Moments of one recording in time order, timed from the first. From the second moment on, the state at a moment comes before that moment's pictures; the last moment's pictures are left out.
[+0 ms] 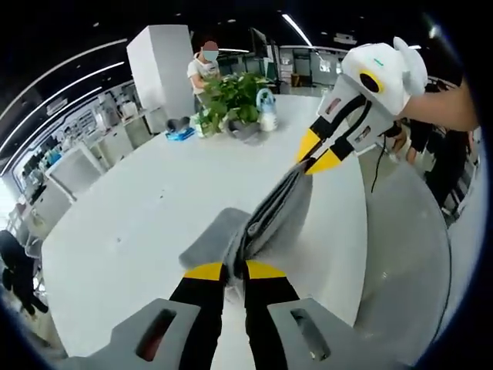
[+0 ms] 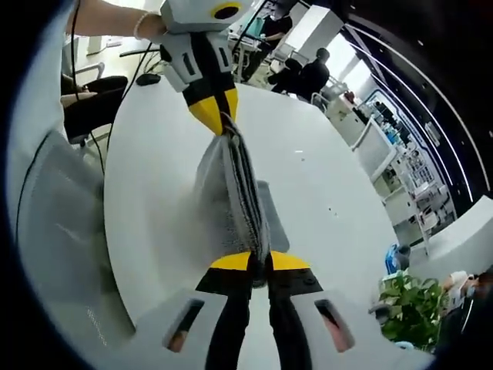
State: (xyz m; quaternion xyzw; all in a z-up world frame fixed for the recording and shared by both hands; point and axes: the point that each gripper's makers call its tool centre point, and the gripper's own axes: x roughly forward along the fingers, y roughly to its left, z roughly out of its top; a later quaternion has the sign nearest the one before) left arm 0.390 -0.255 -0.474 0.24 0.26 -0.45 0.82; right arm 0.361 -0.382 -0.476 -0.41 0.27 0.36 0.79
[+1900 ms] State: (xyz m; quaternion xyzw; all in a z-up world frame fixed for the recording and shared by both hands) left arm 0.488 -0.260 -0.575 0.15 0.37 -0.35 0.85; right arm 0.486 -0.393 -0.577 -0.33 0.34 0.33 0.81
